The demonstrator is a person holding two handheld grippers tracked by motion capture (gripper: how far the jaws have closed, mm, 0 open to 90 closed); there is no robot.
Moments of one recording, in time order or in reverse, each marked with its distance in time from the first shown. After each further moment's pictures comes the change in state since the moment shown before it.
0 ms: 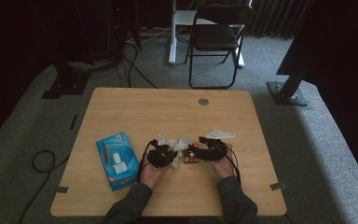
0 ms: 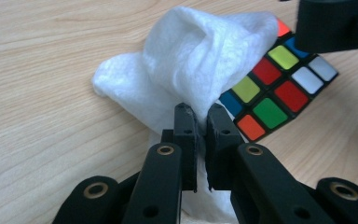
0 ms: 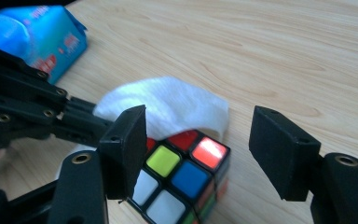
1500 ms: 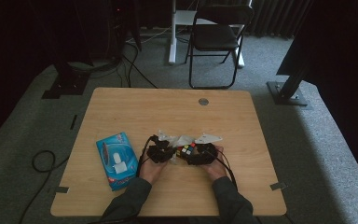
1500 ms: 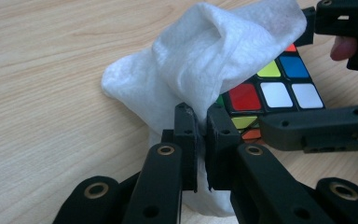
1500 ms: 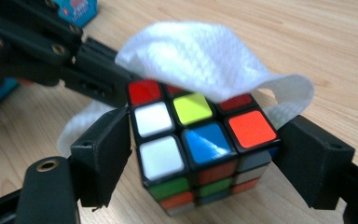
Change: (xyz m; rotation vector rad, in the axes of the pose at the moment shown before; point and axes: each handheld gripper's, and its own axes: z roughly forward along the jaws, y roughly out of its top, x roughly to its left) left arm 0.007 0.013 0.003 0.017 0.011 0.037; right arm 0.011 -0.014 0.034 0.049 0.057 -0.074
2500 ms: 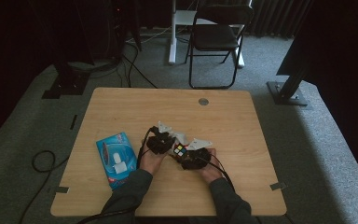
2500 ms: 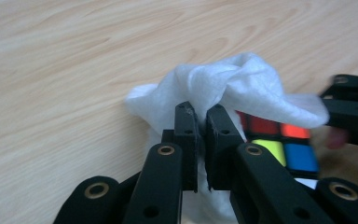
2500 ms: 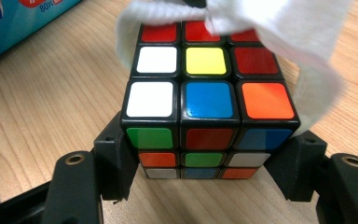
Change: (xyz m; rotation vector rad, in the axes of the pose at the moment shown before) left arm 0.014 0.026 -0.002 -0.047 0.092 0.007; right arm 0.019 -0.008 0.020 0.054 0.011 -0.138
